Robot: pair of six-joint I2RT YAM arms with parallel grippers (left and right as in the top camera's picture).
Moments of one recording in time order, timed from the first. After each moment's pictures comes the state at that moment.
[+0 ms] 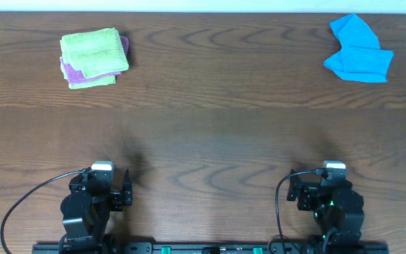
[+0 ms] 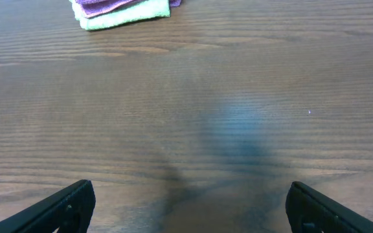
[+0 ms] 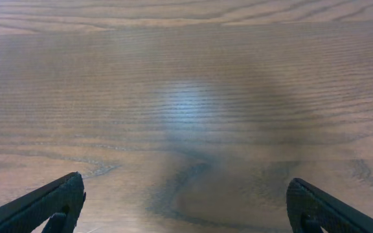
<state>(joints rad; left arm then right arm) 0.10 0.01 0.16 -0.69 0.10 0.15 0.00 0.09 0.17 -0.69 0.00 0.09</state>
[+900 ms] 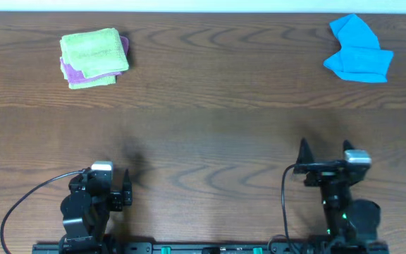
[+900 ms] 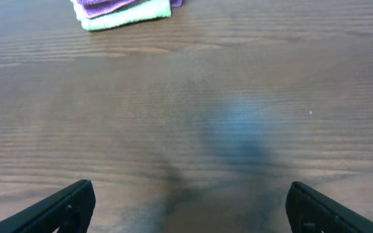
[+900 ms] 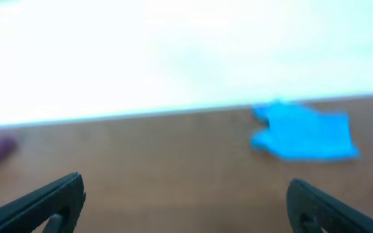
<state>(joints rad) 0.10 0.01 0.16 -0.69 0.10 0.15 0.00 0.09 0.16 -0.06 -0.03 0.18</state>
